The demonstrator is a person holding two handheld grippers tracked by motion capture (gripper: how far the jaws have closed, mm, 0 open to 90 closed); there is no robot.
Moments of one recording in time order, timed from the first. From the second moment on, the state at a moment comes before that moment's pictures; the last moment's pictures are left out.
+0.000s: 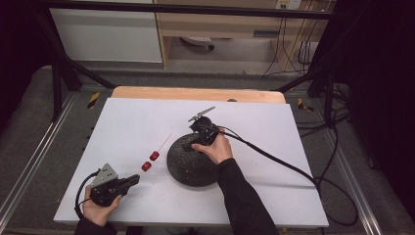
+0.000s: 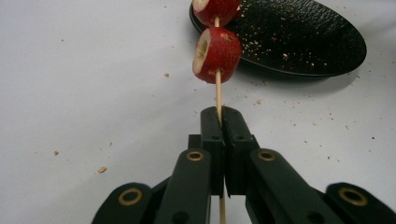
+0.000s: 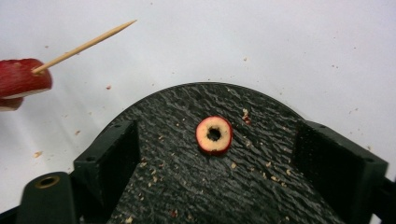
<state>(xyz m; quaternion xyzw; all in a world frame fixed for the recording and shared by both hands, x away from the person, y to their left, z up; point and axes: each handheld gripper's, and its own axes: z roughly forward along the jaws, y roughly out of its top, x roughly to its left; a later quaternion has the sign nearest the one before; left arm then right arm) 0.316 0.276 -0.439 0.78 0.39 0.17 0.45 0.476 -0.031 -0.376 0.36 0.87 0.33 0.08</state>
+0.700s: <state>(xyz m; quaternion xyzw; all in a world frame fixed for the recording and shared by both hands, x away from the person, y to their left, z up) 0.317 0.277 -0.440 0.78 0.39 0.17 0.45 0.503 -0.008 -0.403 0.38 0.89 0.26 0.04</state>
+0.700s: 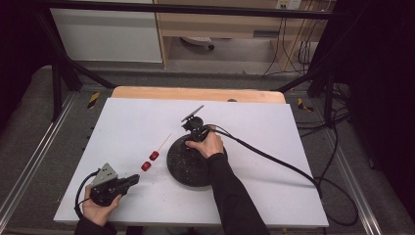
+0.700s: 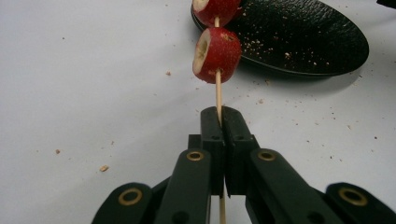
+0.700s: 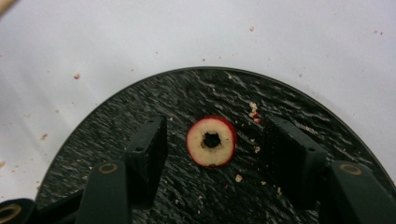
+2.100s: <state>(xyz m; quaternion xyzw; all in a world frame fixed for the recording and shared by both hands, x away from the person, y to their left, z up) 0.316 0.275 -0.440 0.78 0.39 0.17 0.46 0.495 -0.015 -0.387 0.42 0.87 0.28 0.01</state>
